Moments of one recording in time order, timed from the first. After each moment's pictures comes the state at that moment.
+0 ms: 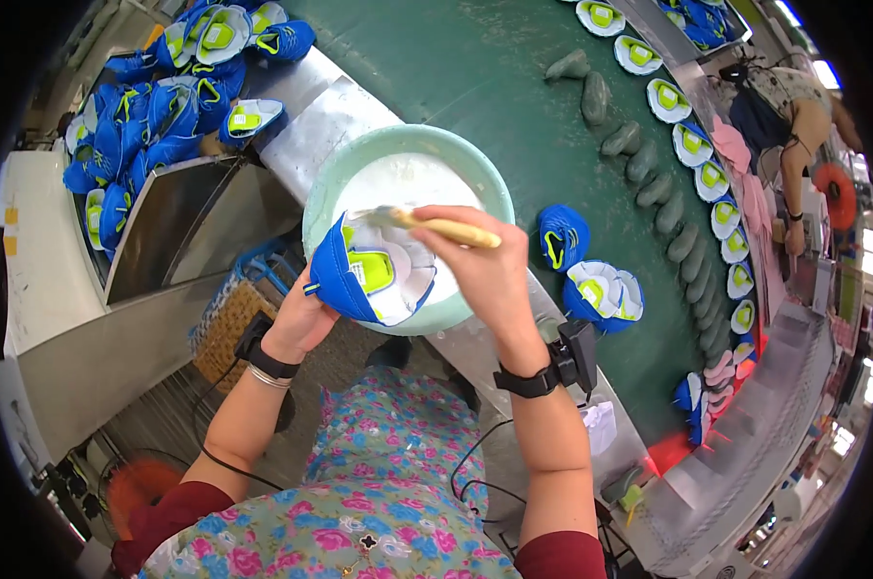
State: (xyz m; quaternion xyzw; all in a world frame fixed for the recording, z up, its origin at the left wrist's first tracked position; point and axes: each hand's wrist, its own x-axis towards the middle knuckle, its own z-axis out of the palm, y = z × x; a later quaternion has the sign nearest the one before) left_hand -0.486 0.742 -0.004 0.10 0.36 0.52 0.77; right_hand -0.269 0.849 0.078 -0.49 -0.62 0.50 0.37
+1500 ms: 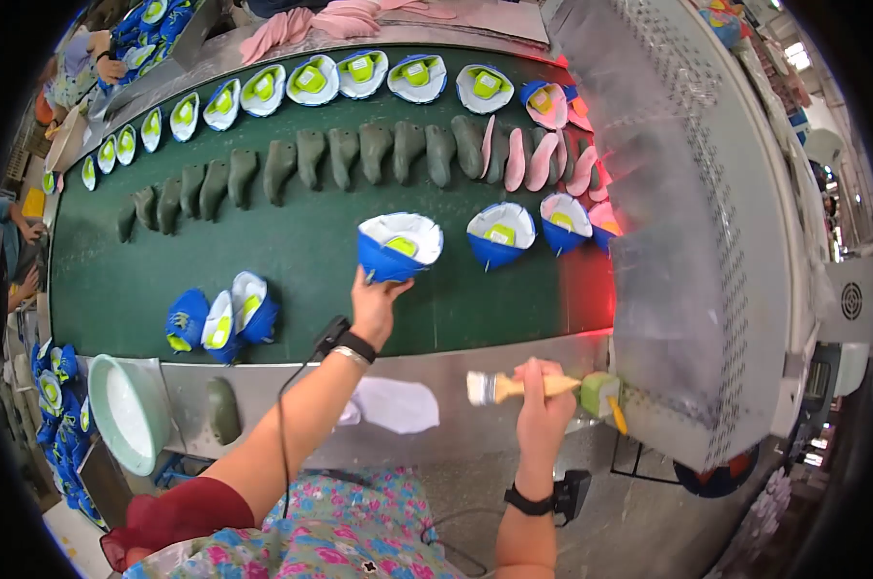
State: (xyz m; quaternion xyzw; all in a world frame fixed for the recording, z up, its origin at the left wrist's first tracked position) left_hand 0.205 0.681 -0.074 0.22 0.35 0.38 0.83; right_hand 0.271 0.465 0.110 -0.84 -0.10 0.17 0.51
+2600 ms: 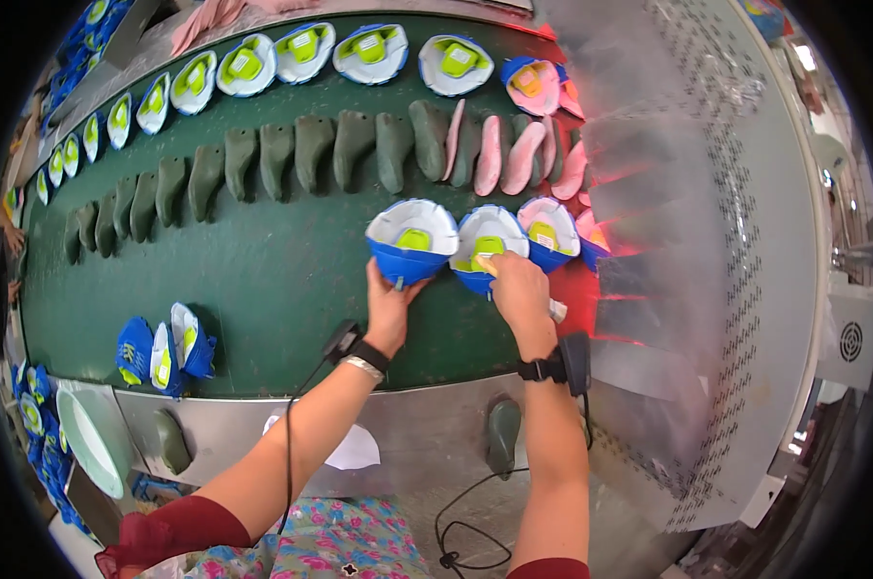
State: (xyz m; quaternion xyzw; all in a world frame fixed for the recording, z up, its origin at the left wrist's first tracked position) left_hand 0.321 0.652 -0.137 0.27 0.36 0.33 0.83; right_hand 0.482 0.572 -0.022 -0.88 -0.46 0.16 0.02
